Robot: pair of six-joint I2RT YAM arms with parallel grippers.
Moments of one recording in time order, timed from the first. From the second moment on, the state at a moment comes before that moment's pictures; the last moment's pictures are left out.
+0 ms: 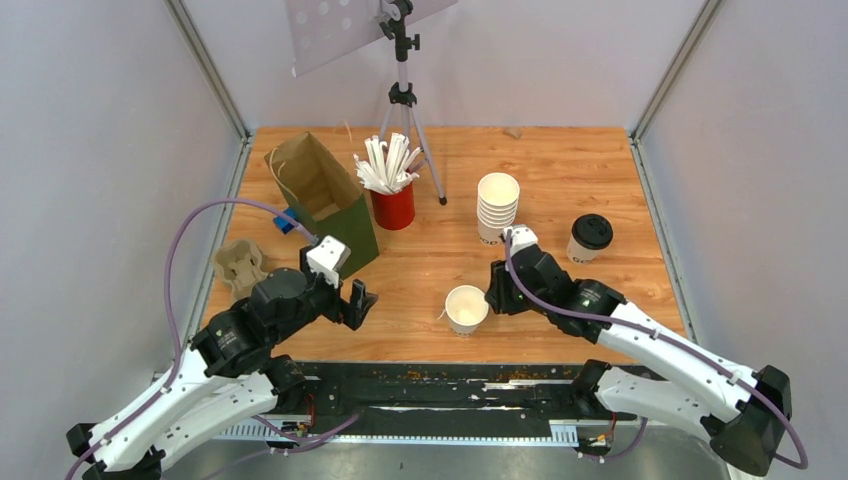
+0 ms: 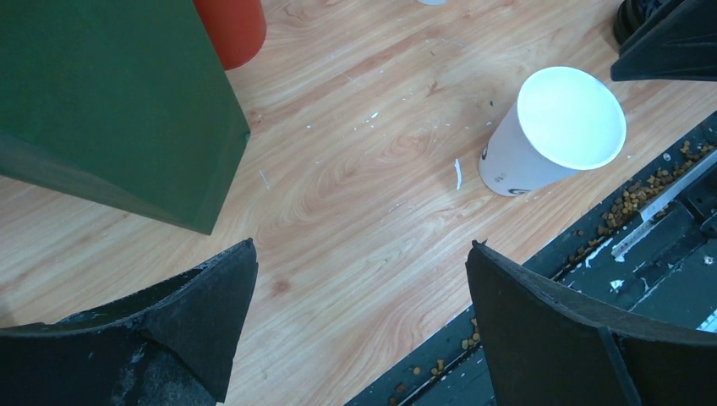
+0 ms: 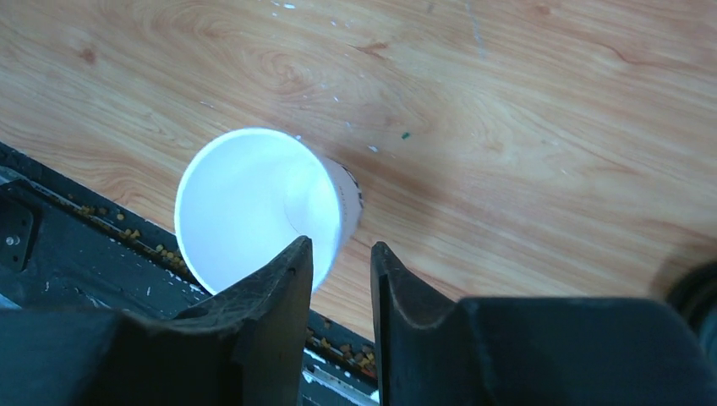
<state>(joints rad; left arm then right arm) -0.86 0.51 0.72 -0.63 -0.17 -0.20 0.86 0.93 0.74 -0.55 0.14 0.48</state>
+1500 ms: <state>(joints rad) -0.86 0.34 0.72 -0.63 -0.14 -0.20 0.28 1.17 0.70 -0.68 0.42 0.62</state>
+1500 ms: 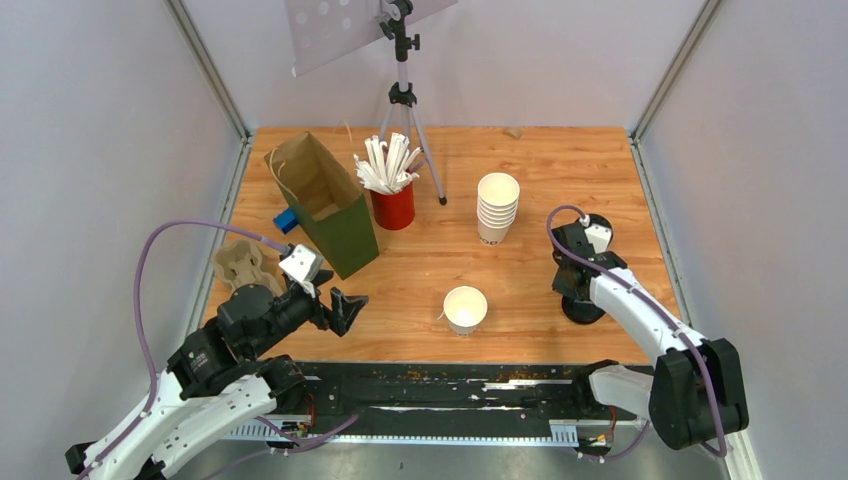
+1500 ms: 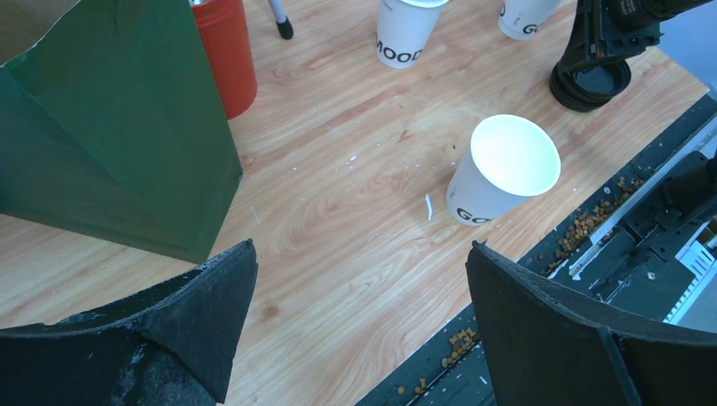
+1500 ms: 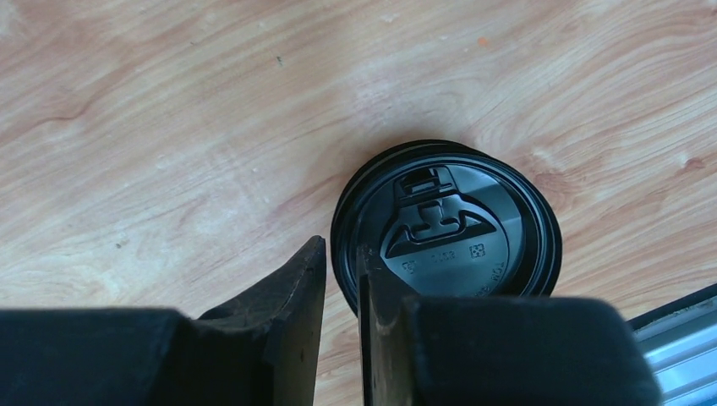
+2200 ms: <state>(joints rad) -0.86 0.34 0.72 -0.63 -0.14 -0.20 0.23 1.16 0.67 -0.65 0.36 0.59</state>
